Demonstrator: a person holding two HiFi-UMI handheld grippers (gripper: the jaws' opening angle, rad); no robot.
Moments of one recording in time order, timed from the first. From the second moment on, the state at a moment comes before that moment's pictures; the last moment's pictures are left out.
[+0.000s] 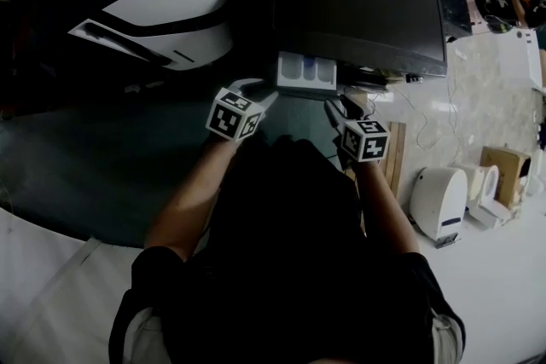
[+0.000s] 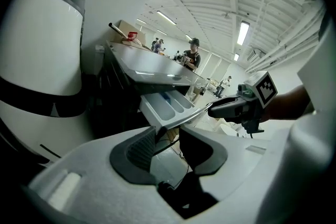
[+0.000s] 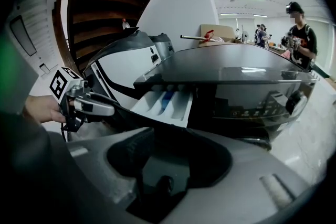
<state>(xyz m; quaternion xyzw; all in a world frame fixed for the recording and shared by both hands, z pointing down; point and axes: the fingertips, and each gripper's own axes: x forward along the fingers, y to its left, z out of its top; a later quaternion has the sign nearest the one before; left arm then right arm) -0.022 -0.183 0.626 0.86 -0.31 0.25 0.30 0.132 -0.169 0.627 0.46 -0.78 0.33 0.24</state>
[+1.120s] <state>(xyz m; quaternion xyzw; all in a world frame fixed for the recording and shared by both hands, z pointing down) -0.013 -0.120 0.620 0.84 -0.37 0.24 0.33 0.141 -0.101 0.625 0.40 -0.81 0.33 0.26</state>
